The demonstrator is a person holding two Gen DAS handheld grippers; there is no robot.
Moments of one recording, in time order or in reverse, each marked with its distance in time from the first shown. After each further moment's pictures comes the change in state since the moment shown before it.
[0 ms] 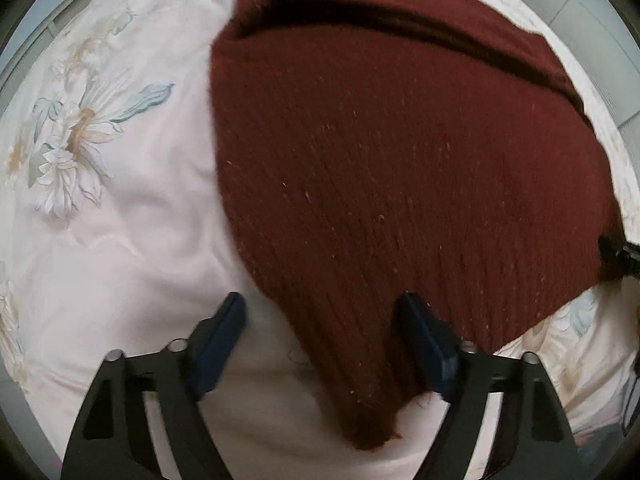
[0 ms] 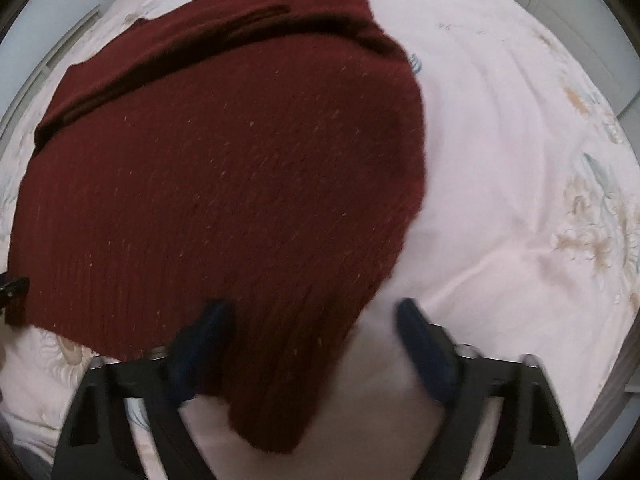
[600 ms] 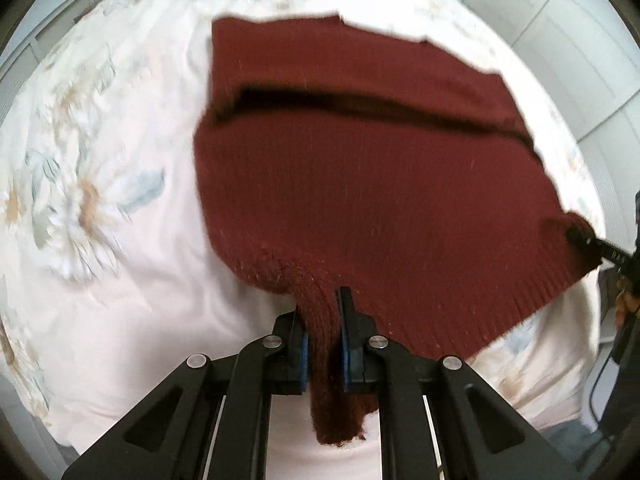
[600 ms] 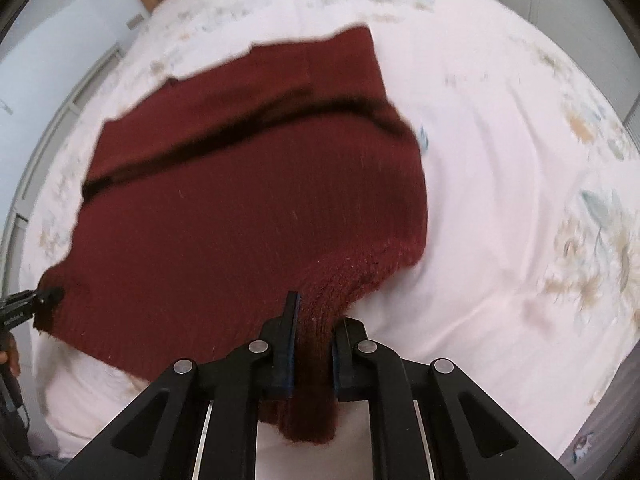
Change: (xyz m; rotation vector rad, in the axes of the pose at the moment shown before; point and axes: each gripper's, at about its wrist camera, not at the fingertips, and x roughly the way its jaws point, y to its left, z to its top) left arm -0.071 -0.002 0.049 0.020 -0.095 -0.140; right arm -0.073 -0.011 0.036 0.045 -0.138 0.143
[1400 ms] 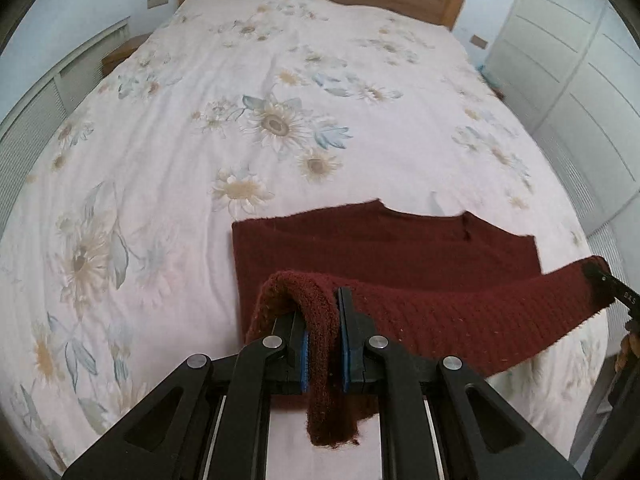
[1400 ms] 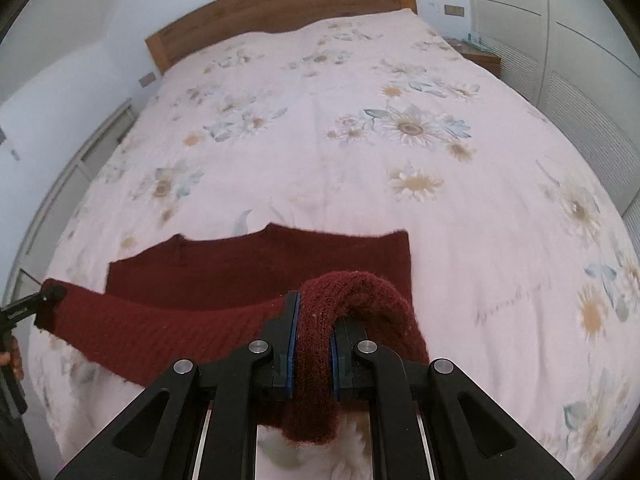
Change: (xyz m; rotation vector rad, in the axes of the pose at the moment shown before) left arm -0.024 0.039 0.202 -0.080 -0.213 0.065; right arm 0.011 0.032 0.214 -0.043 -0.181 -0.037
